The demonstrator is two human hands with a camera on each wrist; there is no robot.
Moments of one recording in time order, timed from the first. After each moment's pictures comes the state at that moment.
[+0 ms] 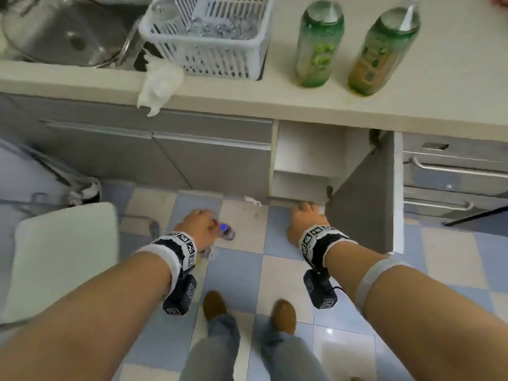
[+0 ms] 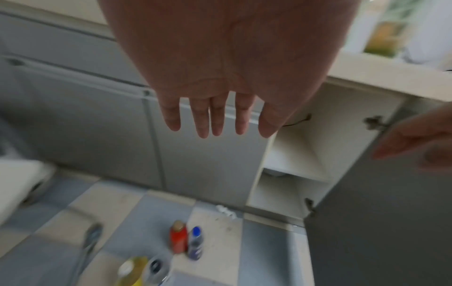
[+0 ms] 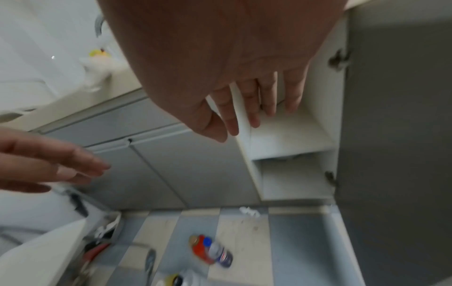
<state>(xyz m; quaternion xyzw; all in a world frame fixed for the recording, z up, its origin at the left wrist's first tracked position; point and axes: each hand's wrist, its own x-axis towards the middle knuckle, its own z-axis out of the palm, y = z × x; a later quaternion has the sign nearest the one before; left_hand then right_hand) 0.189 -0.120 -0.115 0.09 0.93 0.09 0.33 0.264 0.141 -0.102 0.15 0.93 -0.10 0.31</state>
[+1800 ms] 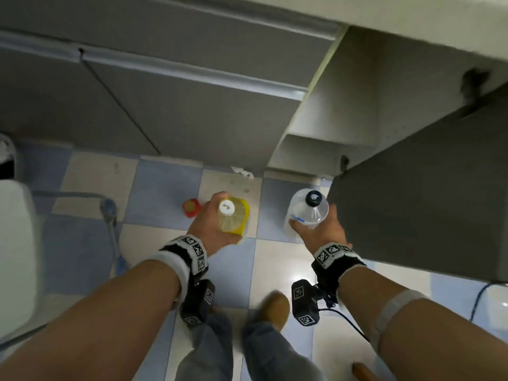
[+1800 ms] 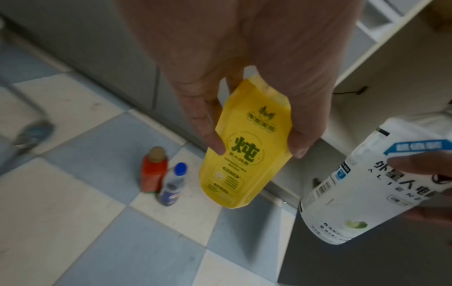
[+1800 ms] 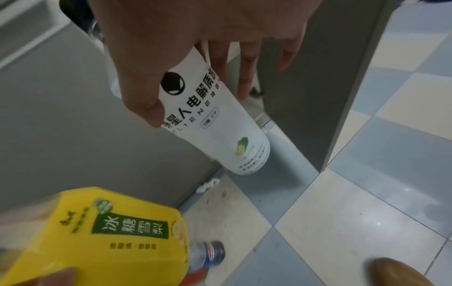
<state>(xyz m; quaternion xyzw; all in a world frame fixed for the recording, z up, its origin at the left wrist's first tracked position) 0.135 -0.126 -0.369 0.06 0.82 0.46 0.35 0.231 0.113 -0.326 0.51 0.78 -0.33 0.16</state>
